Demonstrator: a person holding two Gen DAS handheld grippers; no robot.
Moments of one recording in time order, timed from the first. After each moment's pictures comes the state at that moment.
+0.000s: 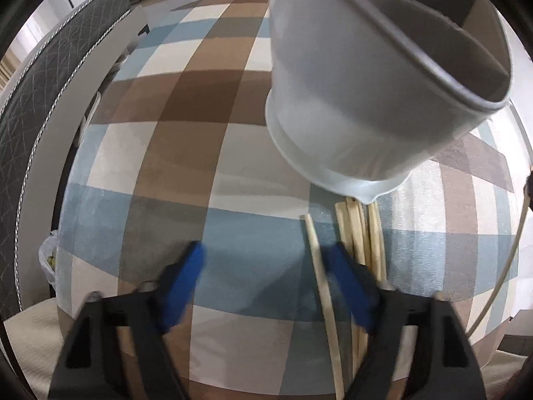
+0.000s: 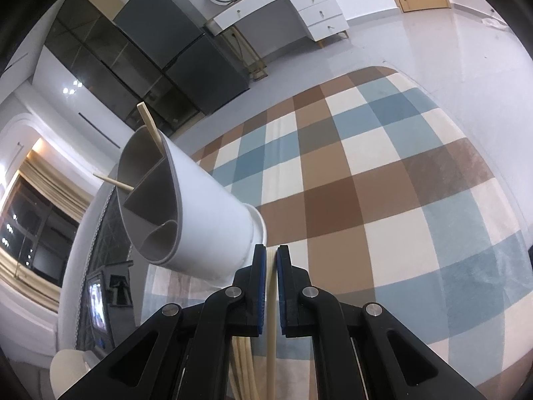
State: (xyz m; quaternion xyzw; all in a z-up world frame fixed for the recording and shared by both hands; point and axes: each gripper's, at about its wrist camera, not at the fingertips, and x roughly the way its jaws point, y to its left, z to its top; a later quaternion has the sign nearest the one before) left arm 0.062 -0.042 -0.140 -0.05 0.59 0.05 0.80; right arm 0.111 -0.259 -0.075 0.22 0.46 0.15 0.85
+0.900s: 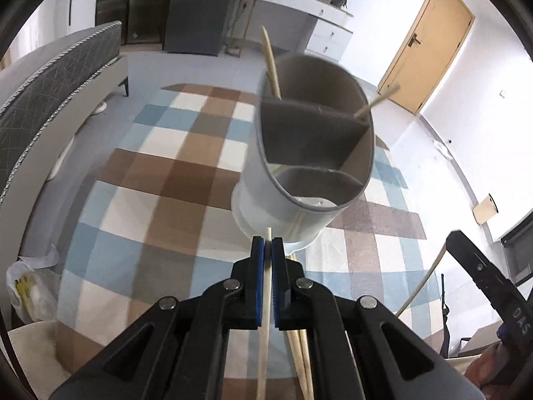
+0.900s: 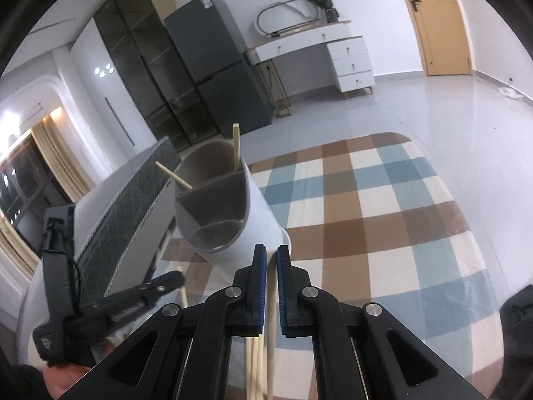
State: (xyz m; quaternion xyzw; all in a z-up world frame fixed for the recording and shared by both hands) left arm 0.010 -0.025 -0.052 -0.14 0.44 -0.04 0.89; right arm 0.054 -0.238 -0.019 0.14 0.36 0.16 0.91
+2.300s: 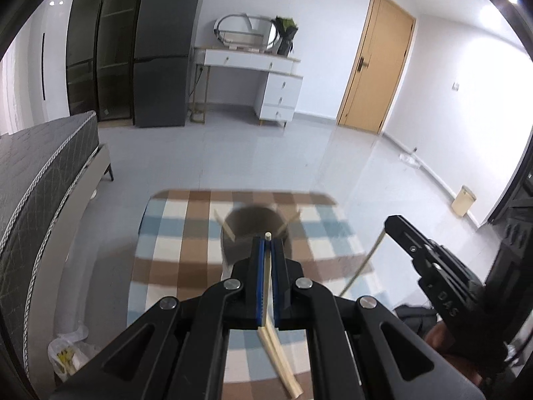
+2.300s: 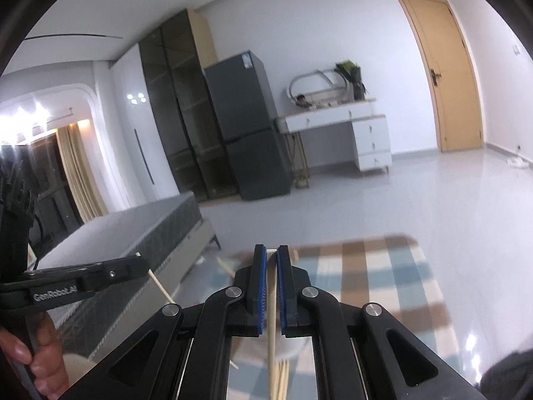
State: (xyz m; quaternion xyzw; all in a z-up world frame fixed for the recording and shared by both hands) left arm 0.008 -0.002 0.099 -0.08 0.33 -0.11 0.93; right arm 0.047 -0.218 0.105 0.09 0.20 0.19 0.96
